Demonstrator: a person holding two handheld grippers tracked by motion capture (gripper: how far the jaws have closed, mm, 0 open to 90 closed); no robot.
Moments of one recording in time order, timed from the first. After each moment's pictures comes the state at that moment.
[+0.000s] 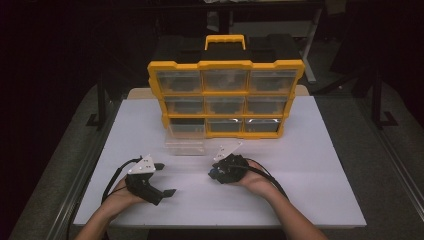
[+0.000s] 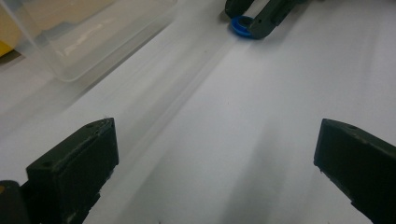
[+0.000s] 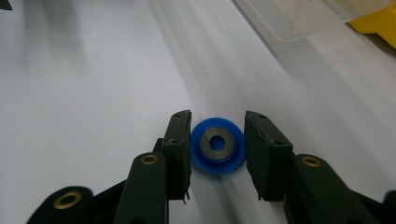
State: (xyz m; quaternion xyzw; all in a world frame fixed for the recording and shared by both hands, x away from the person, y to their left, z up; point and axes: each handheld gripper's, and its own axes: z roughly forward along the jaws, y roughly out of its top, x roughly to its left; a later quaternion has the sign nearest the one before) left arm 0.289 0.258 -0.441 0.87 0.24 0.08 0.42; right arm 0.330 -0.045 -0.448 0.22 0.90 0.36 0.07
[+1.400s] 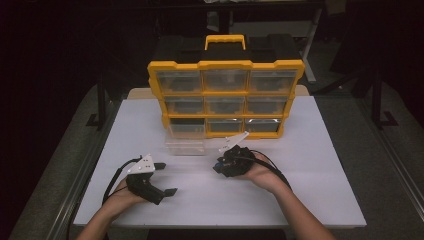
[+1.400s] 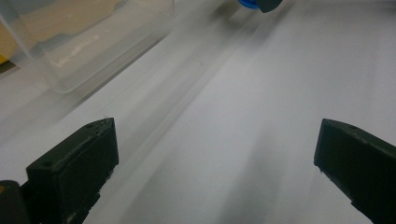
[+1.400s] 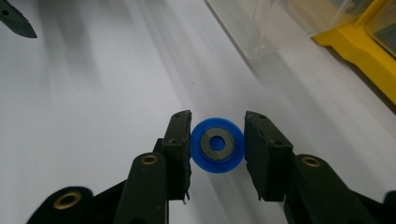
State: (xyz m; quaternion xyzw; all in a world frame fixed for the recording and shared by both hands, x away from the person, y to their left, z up) left arm 0.290 0.257 -0.442 0.86 0.24 0.08 0.44; right arm 0.335 -0.060 -0.415 0.23 0.90 0.36 0.07
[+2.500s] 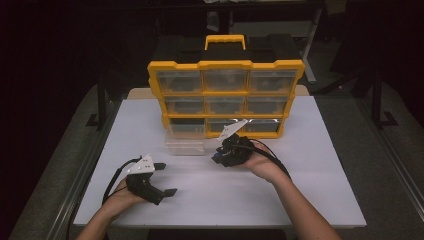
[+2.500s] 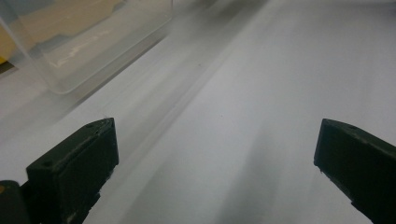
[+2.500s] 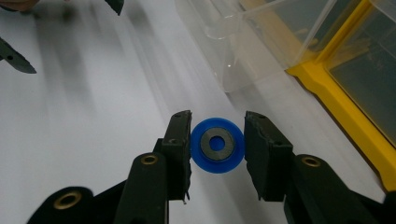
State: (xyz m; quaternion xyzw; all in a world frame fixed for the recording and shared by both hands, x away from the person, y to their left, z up) left arm 0.290 0.257 -0.441 0.86 0.24 0.08 0.45; right arm 0.348 -0.056 -0.384 0.24 0.90 0.36 0.07
